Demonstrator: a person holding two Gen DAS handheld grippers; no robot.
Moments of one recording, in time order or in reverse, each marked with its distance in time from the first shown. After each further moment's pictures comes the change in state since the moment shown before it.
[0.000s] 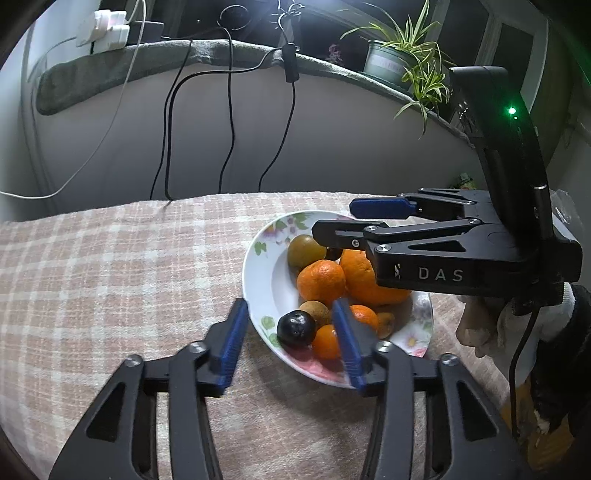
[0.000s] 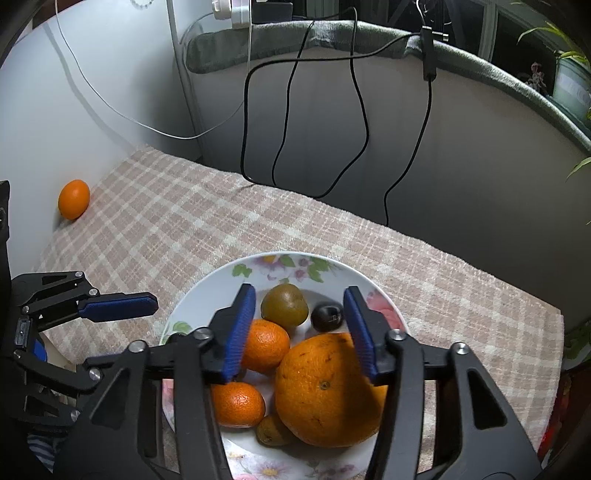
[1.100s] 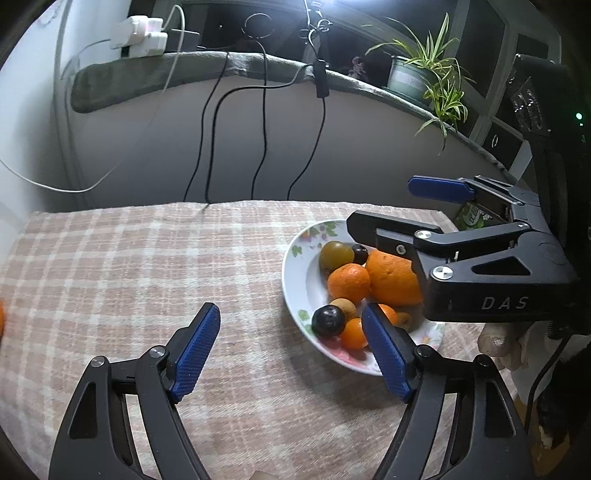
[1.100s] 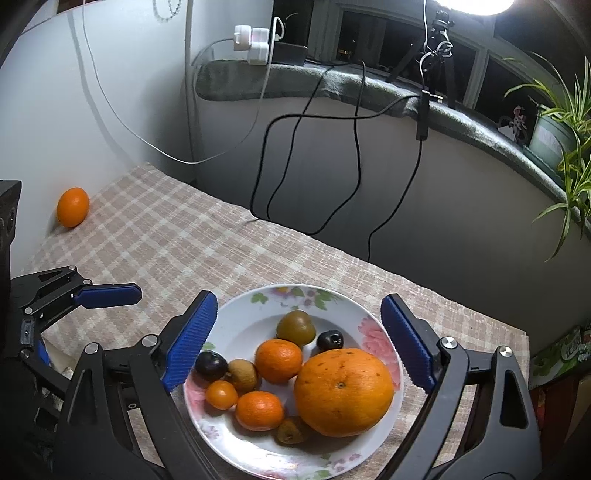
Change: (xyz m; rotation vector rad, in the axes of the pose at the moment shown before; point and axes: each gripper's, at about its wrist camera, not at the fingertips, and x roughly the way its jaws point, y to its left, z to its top) left arm -0.029 0.014 -0.004 -0.046 -0.035 0.086; right arm -0.038 0.040 0.009 -0.071 -0.114 -0.112
